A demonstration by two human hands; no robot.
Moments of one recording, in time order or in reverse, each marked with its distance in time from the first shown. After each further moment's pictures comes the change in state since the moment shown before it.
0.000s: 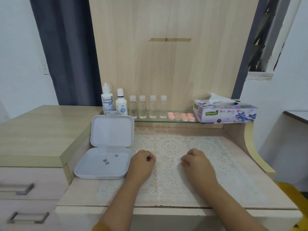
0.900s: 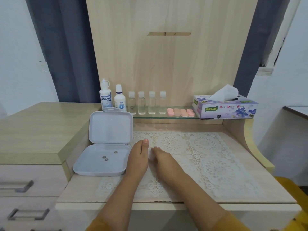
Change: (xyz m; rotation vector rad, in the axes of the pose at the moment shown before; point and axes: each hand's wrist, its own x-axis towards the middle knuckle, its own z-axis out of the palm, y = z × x) left_hand 0.000 0.007 -0.002 -0.270 0.129 -0.015; right_hand 0.015 -0.082 0.020 0.308 -0.456 -0.015
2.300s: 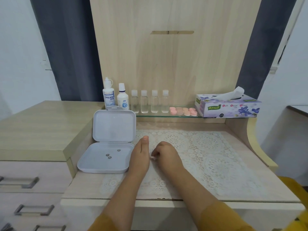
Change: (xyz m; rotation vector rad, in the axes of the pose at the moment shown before) left_hand -0.001 -0.005 0.000 -0.192 -0.010 -0.121; right_hand 0.015 0.002 0.015 -0.047 0.379 -0.067
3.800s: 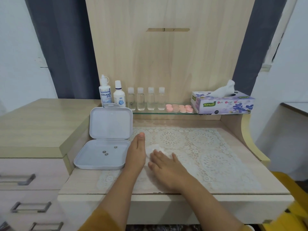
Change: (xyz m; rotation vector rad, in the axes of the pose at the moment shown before) left_hand 0.001 0.000 0.000 0.024 0.002 -0.006; right_hand -0.042 -0.005 -0.038 -0.258 -0.597 0.003
